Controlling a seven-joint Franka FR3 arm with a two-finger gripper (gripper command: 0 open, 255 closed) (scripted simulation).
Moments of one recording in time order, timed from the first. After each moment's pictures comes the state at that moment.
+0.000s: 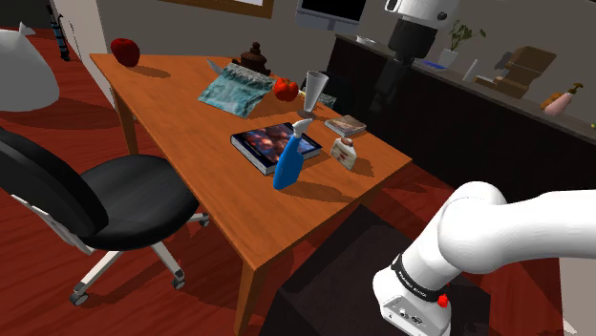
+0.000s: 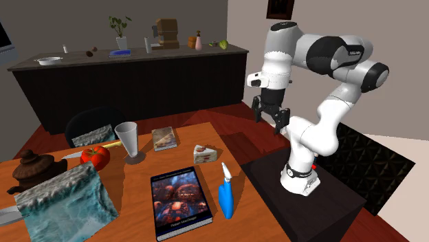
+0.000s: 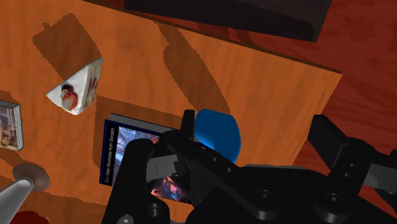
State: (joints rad) arm 0.00 -0.82 0.02 -2.29 0.01 1.46 -0.12
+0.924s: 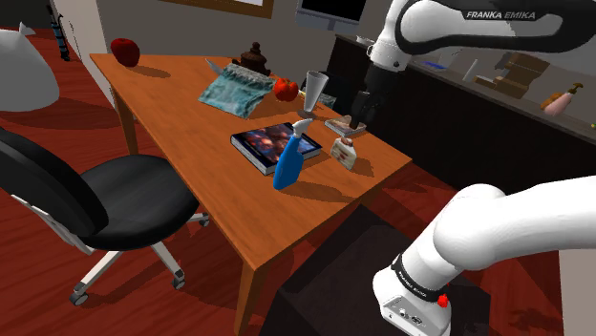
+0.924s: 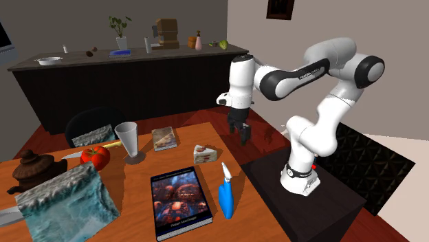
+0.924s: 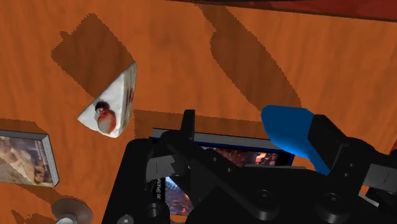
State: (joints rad) arm -0.12 -0.65 -0.12 -2.45 -0.08 1.79 -0.15
